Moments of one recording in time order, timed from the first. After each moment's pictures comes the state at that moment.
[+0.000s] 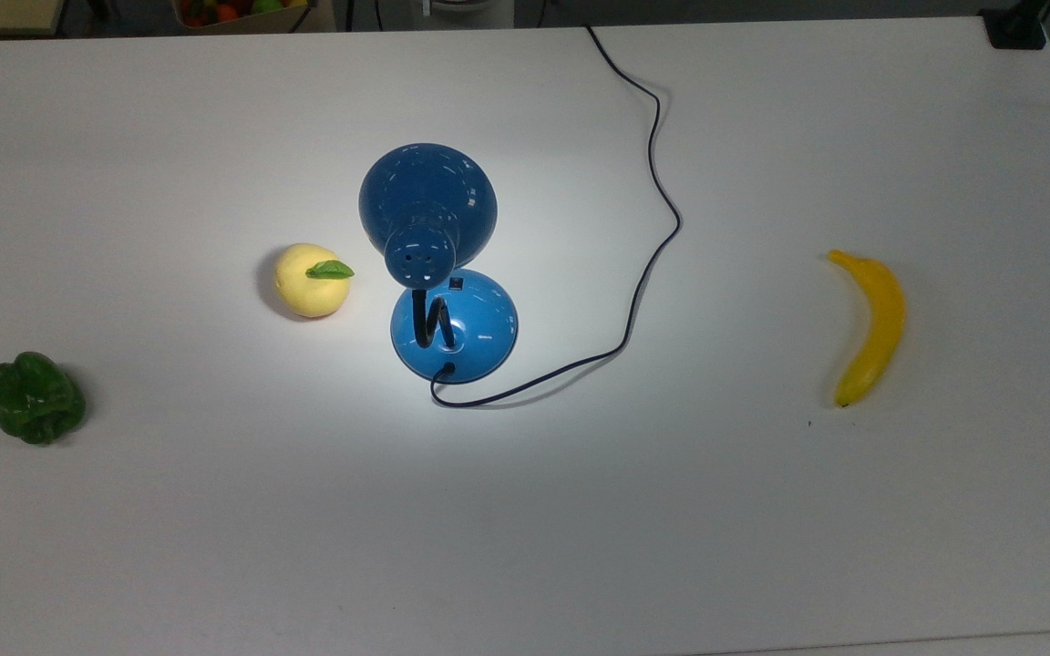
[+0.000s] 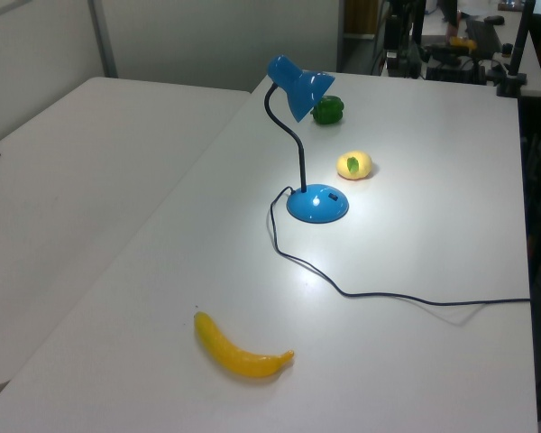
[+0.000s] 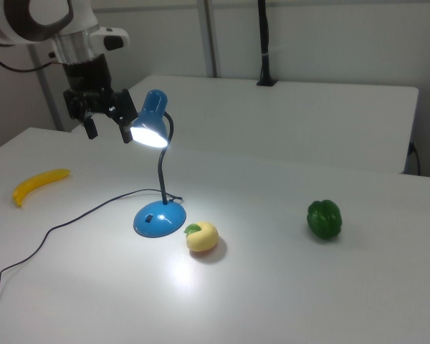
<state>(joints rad) 0.05 0.01 0.00 -1.56 -0.08 1.57 0.00</state>
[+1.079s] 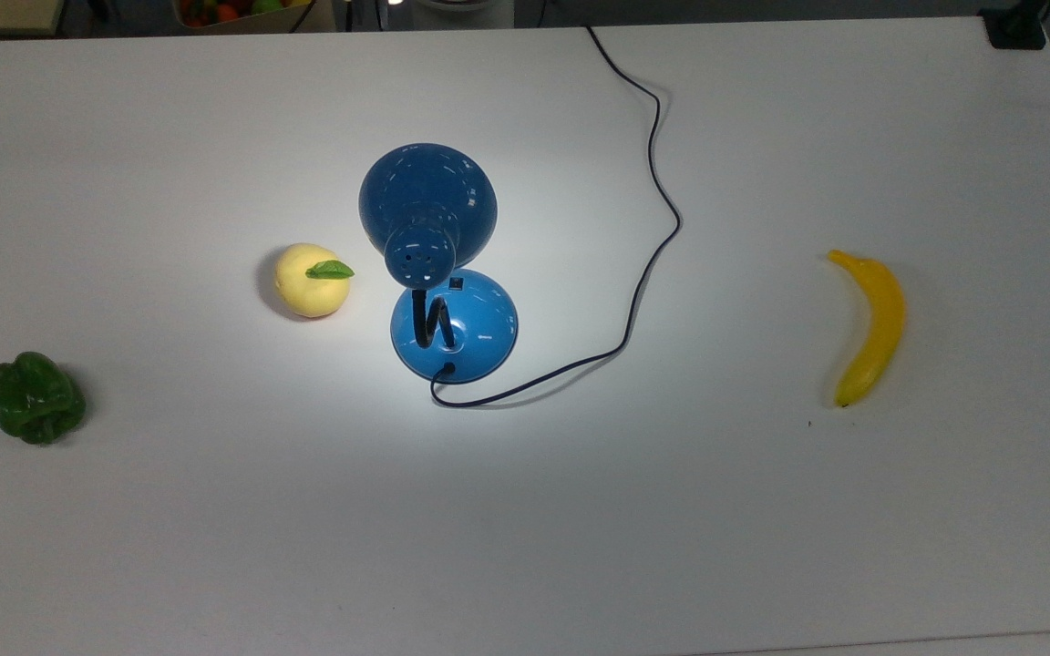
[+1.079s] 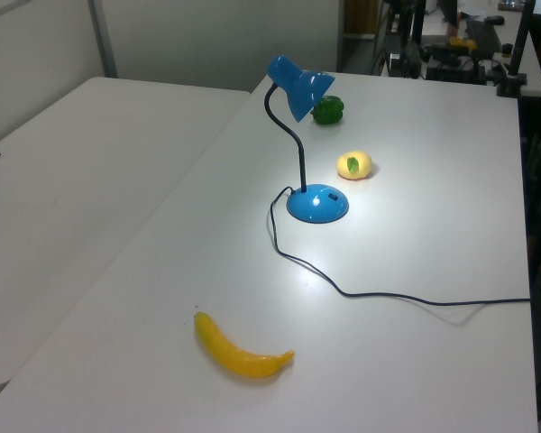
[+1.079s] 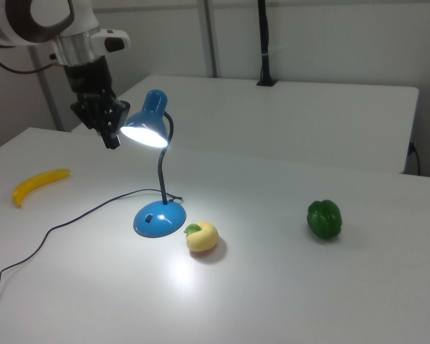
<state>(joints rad) 0.05 0.02 0.00 -1.56 -0.08 1.57 -0.01</state>
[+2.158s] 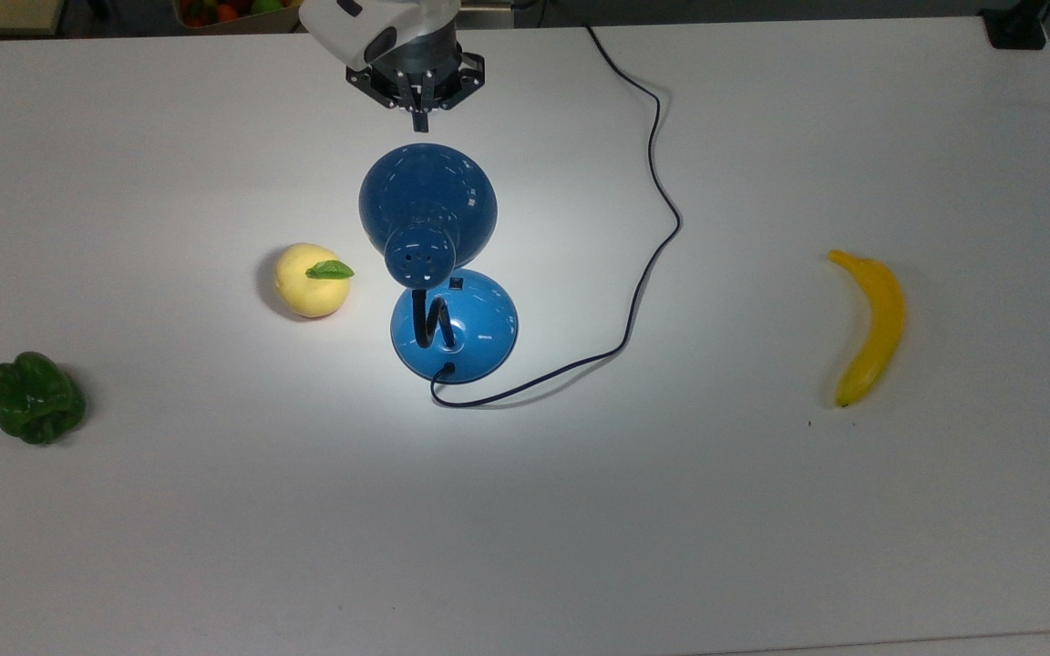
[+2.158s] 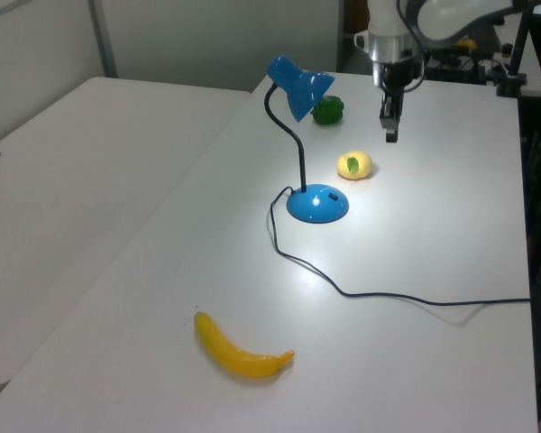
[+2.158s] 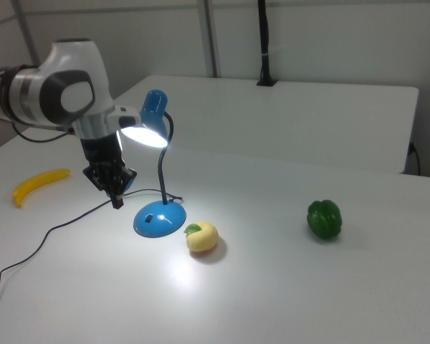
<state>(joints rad) 0.08 0.03 0.01 -1.92 -0.06 1.88 0.02</state>
